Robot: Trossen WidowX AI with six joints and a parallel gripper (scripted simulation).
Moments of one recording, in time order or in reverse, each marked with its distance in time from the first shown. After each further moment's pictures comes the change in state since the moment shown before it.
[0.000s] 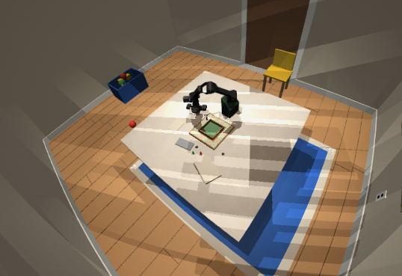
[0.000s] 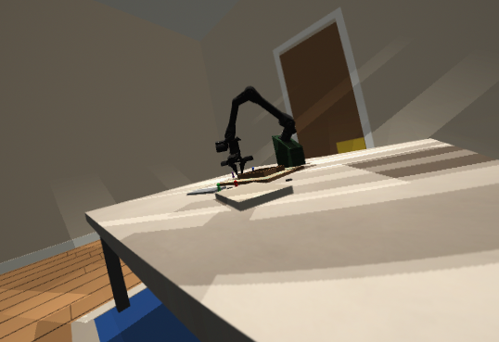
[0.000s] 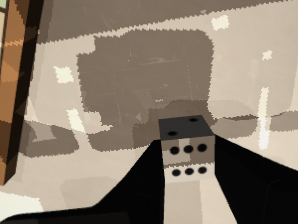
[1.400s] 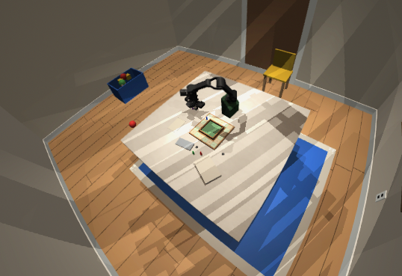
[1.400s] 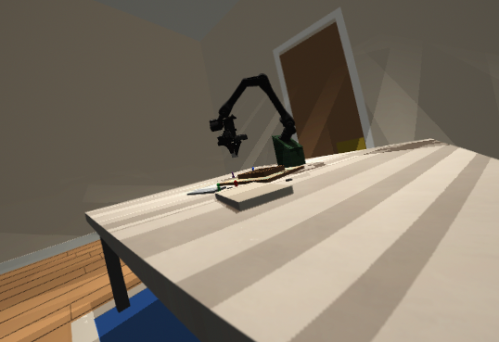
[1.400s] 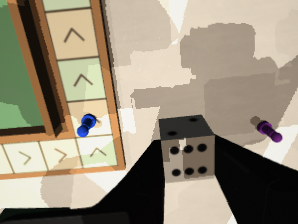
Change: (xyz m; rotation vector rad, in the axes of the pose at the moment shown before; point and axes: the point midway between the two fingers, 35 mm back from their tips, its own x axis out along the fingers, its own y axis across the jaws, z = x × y) arm -0.118 0.012 0.051 0.449 0.016 -0.022
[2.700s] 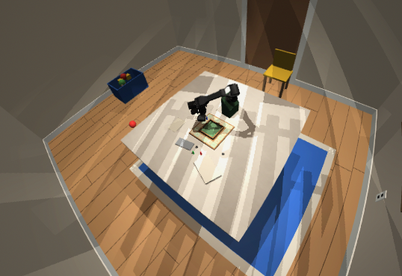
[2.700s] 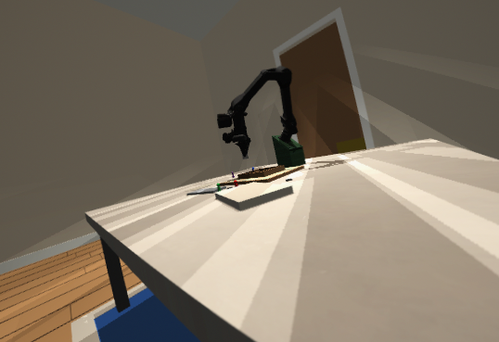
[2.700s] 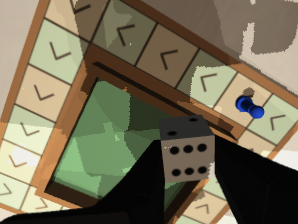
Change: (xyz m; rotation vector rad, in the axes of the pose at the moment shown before) arm 0.017 0.120 0.047 0.985 -0.010 0.002
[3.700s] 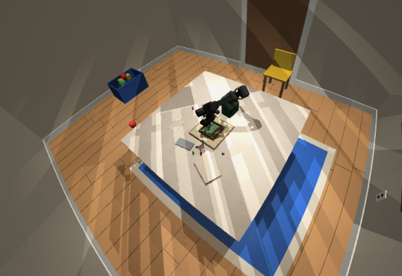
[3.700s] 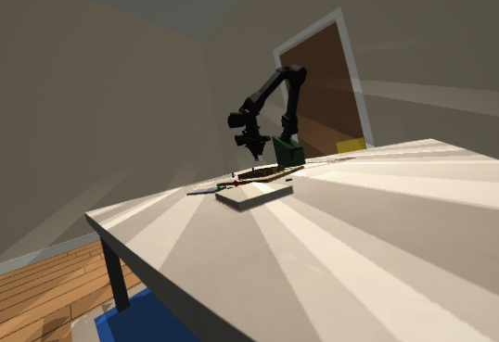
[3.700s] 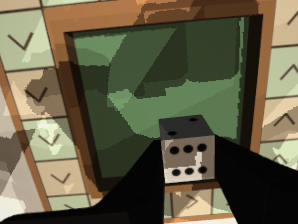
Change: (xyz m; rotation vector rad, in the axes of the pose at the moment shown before) arm 0.019 0.040 -0.065 0.592 0.025 -0.011
